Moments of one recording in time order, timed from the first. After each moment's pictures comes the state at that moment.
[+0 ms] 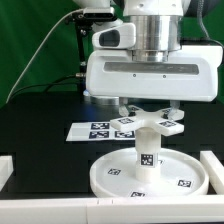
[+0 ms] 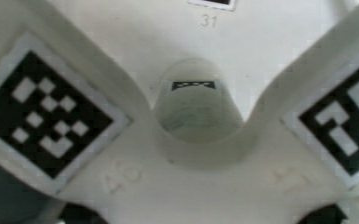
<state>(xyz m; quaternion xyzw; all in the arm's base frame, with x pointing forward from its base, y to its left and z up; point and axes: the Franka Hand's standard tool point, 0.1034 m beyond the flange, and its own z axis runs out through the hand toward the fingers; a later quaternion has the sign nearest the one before) 0.564 0.036 0.101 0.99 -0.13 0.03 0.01</state>
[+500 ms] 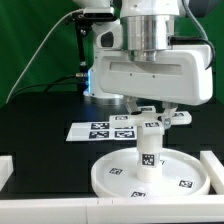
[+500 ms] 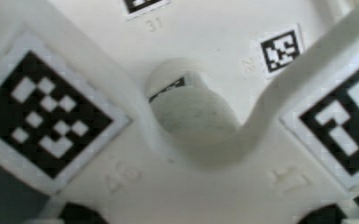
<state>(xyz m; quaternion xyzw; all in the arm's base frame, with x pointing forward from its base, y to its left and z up) 0.563 0.039 0.100 0.88 -0.47 0.04 -0.03</state>
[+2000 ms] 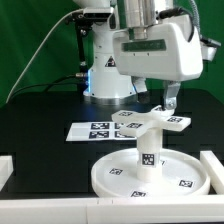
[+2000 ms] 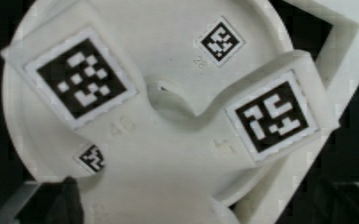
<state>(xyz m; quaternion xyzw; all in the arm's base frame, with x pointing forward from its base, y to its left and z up) 0.570 0.044 0.134 0.87 -0.49 0.03 -0.07</state>
